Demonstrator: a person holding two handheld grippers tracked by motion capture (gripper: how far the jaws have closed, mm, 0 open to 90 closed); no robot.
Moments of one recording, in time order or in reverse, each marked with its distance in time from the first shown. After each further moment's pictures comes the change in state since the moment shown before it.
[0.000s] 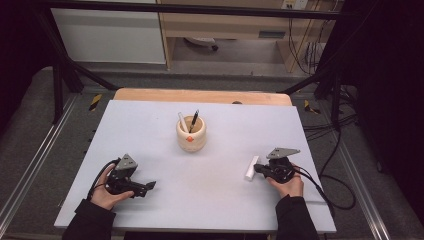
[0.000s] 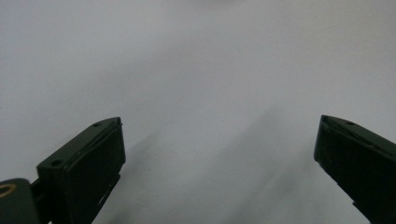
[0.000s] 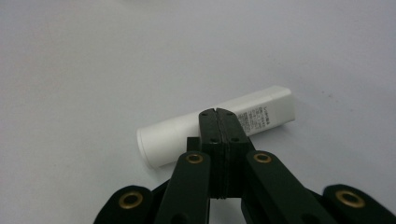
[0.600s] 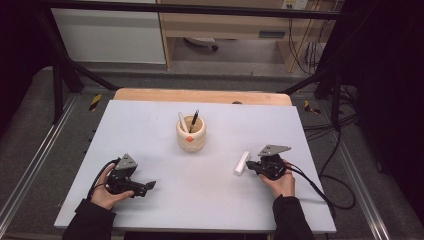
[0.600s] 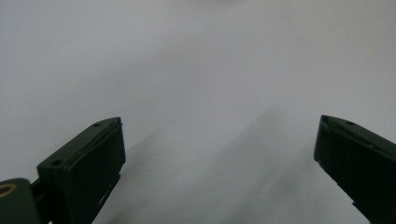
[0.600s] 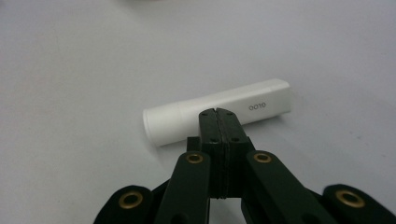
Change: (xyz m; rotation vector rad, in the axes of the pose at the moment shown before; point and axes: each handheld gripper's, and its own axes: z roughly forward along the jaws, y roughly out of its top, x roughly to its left) left arm 0.001 0.000 0.000 -0.001 0.002 -0.007; right arm 0.010 0.015 0.017 -0.022 0.016 -0.046
